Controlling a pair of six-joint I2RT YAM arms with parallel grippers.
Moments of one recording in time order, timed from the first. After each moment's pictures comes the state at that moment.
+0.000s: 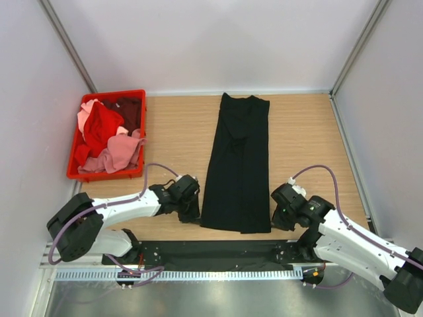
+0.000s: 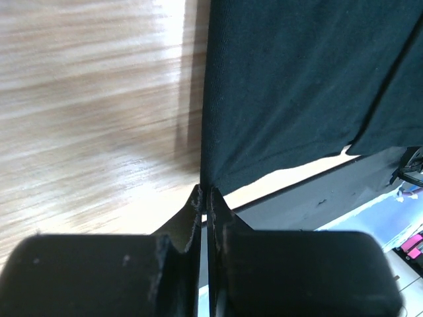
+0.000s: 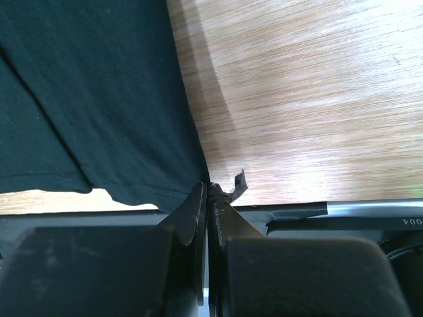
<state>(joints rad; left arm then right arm) -0.90 1.32 0.59 -0.38 0.18 -0.97 0.75 0.74 0.45 -0.92 0.08 1.11</state>
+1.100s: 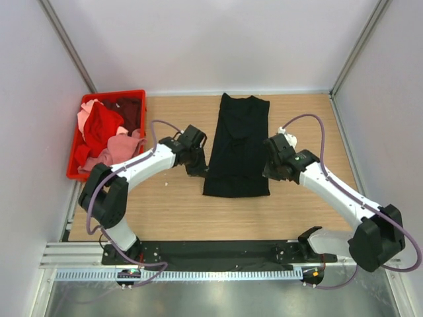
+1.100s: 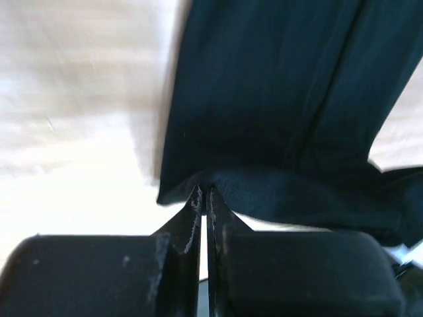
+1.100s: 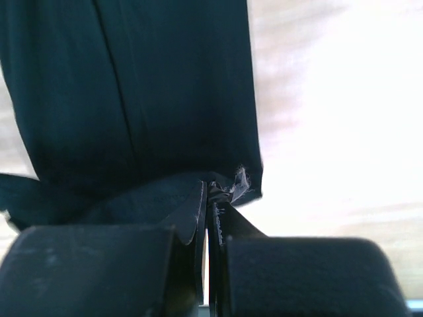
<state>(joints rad) -0.66 1.66 1.17 -0.61 0.11 -0.82 0.53 1.21 0.92 -0.76 0.25 0.76</state>
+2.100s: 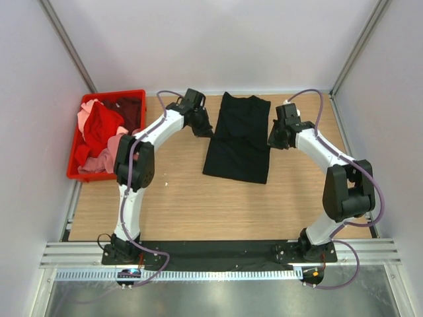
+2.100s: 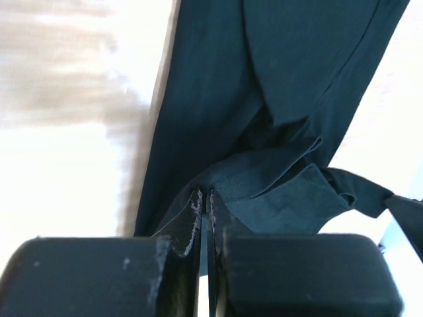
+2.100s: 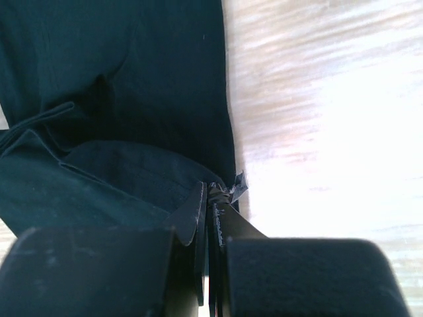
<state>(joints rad) -0.45 2.18 1.86 -0.63 0.23 -0.71 0.22 1.63 1.20 -0.51 0.08 0.51</state>
